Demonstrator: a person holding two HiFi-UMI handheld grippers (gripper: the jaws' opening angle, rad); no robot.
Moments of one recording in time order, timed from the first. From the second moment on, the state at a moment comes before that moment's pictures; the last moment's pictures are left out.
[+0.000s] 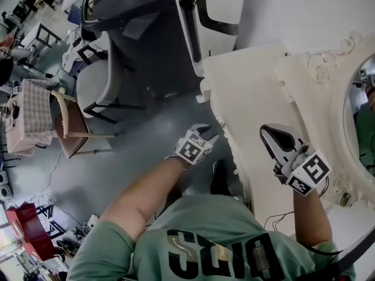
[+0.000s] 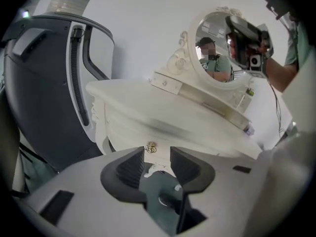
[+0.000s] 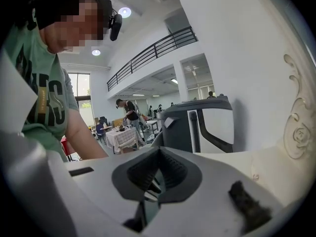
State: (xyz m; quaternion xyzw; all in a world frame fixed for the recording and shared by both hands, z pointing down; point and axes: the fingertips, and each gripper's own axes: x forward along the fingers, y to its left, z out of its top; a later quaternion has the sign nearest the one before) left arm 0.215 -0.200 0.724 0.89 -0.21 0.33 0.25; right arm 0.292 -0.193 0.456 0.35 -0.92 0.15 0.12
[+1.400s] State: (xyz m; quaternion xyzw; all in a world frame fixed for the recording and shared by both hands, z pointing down) left arm 0.269 -0.222 0.826 0.85 -0.20 0.48 0.10; right arm 0.354 -0.169 0.485 0.38 -0.90 0.17 0.14
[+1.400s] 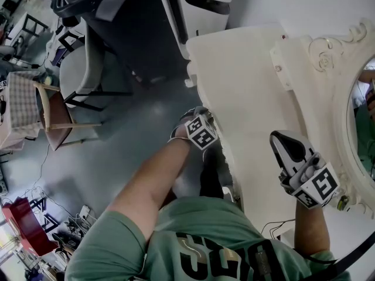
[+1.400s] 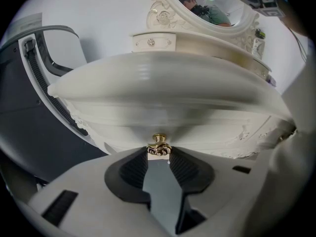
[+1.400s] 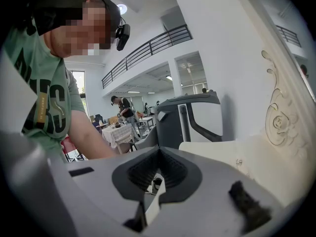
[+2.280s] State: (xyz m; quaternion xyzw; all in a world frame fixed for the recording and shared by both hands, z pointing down) left arm 0.235 -0.210 0.825 0.84 -0.21 0.49 0.12; right arm 0.345 -0.167 0.482 0.37 -0.91 0.16 0.13
